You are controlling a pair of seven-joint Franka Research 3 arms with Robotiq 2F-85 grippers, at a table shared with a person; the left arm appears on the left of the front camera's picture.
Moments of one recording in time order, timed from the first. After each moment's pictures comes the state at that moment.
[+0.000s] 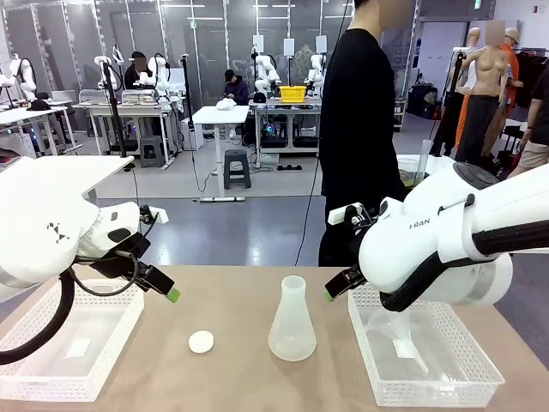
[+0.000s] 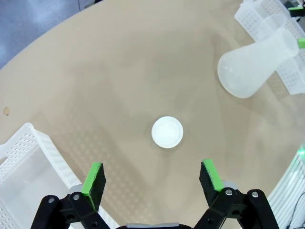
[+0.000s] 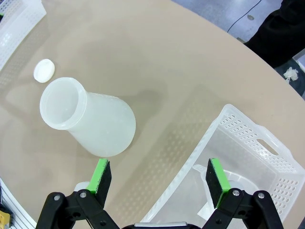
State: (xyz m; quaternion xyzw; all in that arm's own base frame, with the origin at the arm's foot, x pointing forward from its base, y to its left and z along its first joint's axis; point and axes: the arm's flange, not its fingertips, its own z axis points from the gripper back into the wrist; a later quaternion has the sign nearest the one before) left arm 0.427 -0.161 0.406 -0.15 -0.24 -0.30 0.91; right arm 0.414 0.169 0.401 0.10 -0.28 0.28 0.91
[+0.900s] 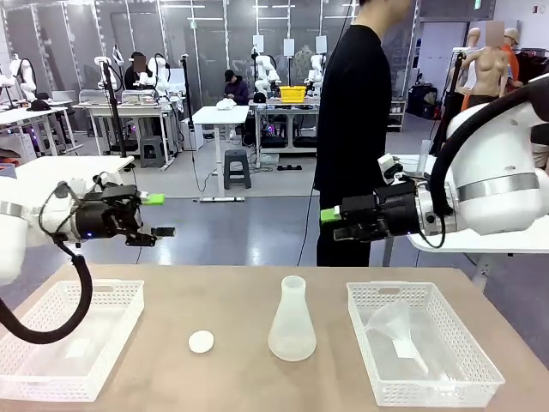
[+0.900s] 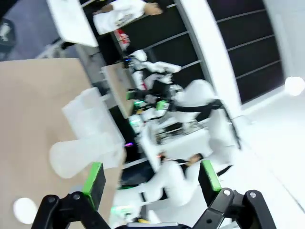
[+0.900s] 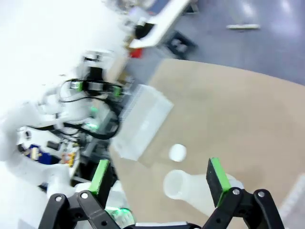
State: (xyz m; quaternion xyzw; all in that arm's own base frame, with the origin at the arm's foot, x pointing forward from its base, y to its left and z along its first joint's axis) left arm 0.520 -0.083 0.412 -0.71 -0.17 -0.13 0.67; right arm 0.481 0.110 0.433 0.55 -0.27 0.15 0.77
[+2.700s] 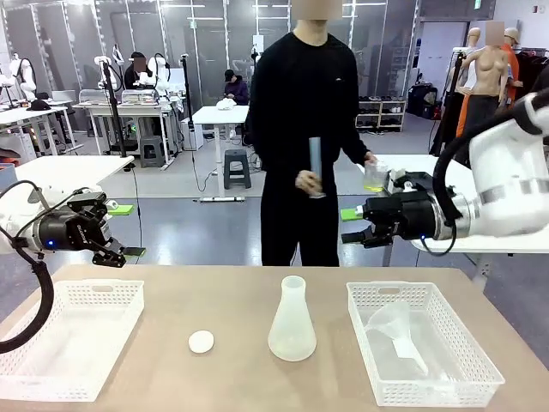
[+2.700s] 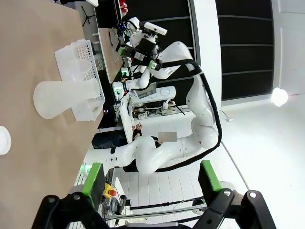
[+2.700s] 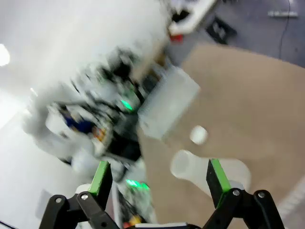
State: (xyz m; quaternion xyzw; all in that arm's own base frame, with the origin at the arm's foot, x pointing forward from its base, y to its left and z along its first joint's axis) left arm 0.487 -0.046 0.406 -0.71 -0.03 -0.10 0.69; right arm 0.516 0.078 0.425 0.58 -0.20 0.23 0.76
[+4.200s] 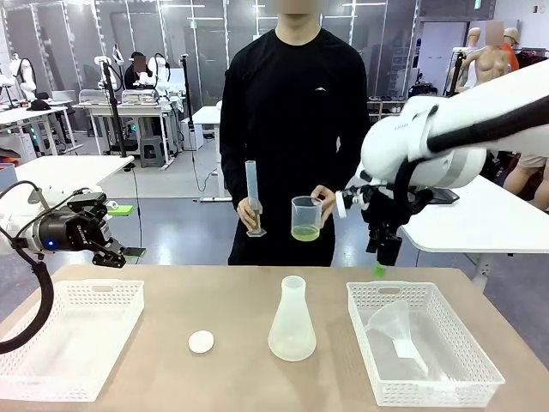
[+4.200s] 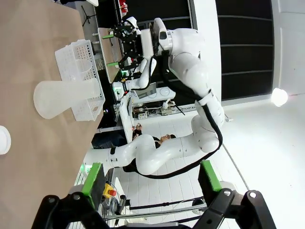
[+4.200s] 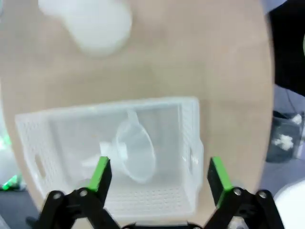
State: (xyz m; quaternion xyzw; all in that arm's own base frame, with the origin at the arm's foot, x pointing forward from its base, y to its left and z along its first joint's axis) left arm 0.487 -0.046 0.405 -0.71 -0.03 -0.10 0.69; right arm 0.545 0.127 0.442 0.02 -0.06 0.68 0.73
